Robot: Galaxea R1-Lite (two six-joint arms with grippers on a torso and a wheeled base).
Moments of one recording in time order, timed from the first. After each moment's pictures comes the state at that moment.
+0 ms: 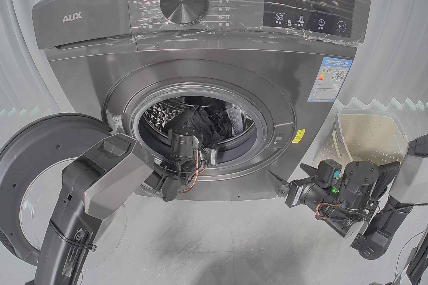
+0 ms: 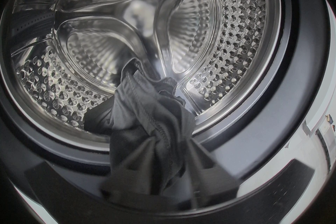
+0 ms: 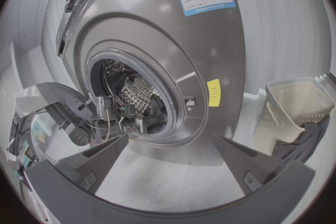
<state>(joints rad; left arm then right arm) -0.49 2.61 -1.52 -0.84 0.14 -0.05 0.64 2.00 -0.32 -1.54 -0.25 0.25</state>
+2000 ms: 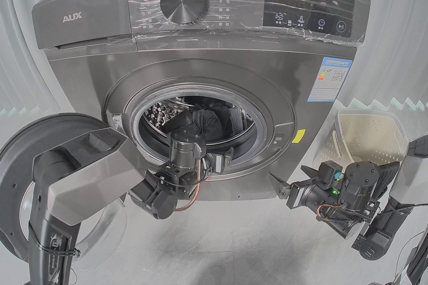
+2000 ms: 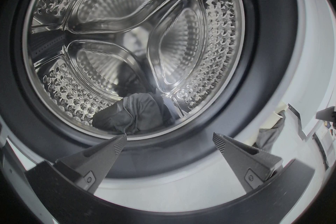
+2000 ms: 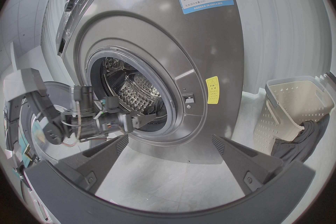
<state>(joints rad) -0.60 2.39 -1.19 -0.99 0.22 -0.09 0.64 2.00 -0.30 -1.54 -0.24 0.26</state>
